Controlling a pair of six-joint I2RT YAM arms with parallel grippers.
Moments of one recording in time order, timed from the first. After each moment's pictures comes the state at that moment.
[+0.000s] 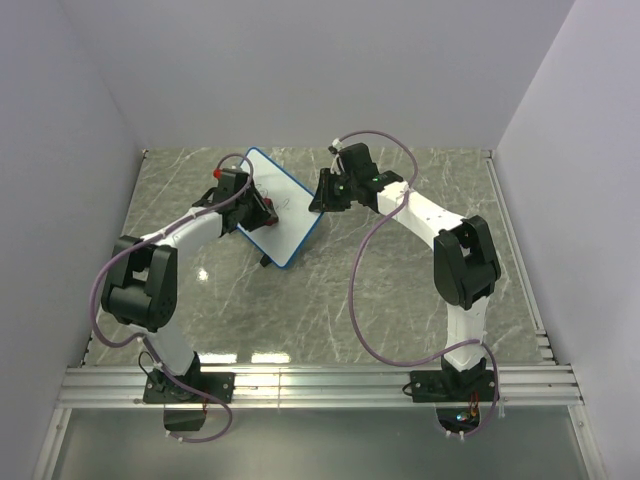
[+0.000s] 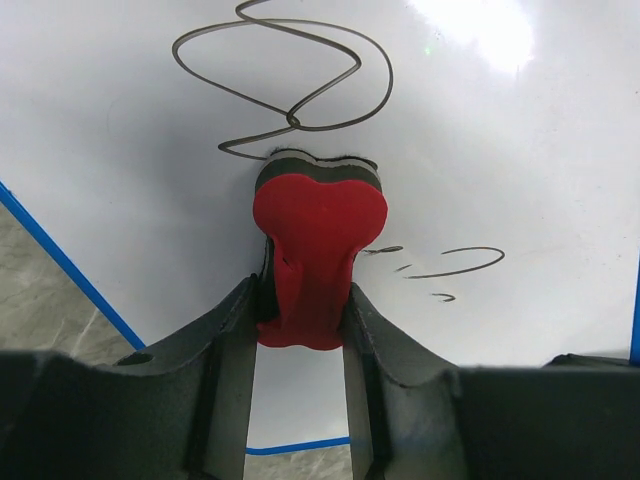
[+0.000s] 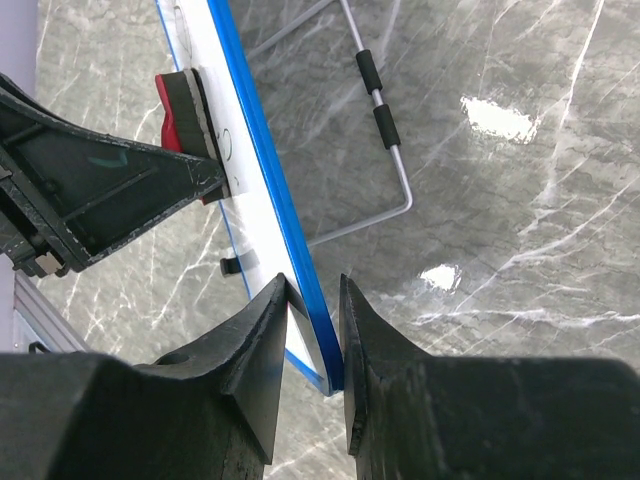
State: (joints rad) left arm -0.29 1.74 1.13 -0.19 0.08 -0.82; right arm 0.52 1.97 1.60 -0.38 -0.33 0.49
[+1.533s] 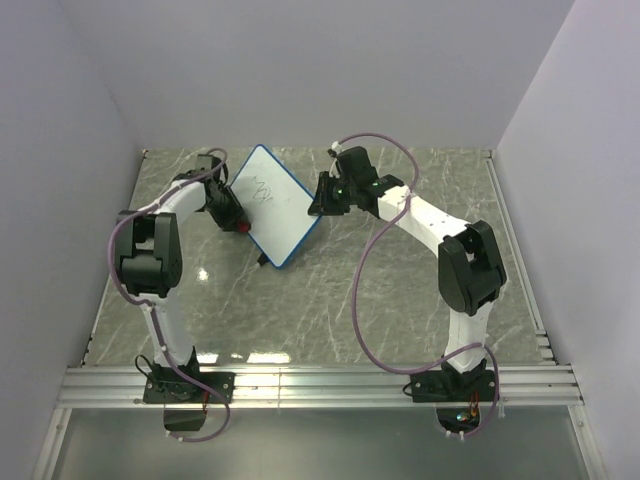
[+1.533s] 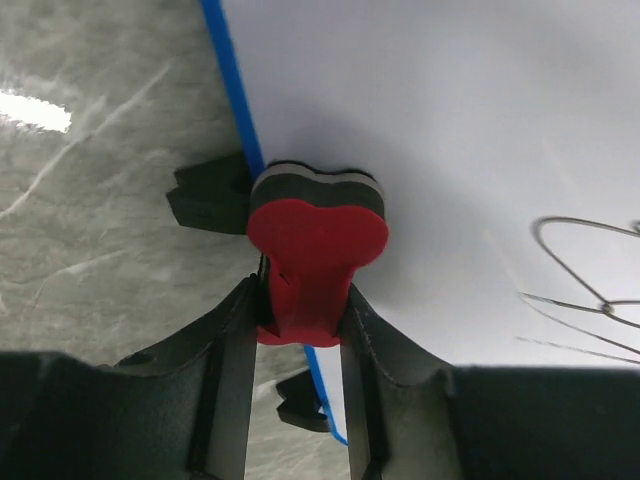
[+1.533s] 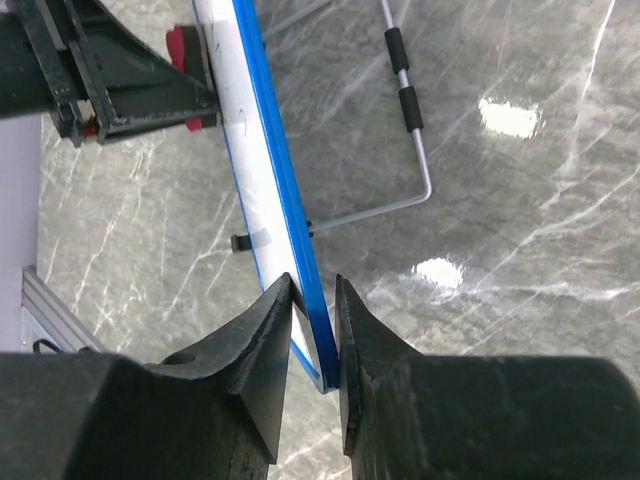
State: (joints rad) left arm -0.07 1.98 1.44 -0.61 0.21 -0.67; right arm 0.55 1.91 1.55 -0.37 -0.30 0.51
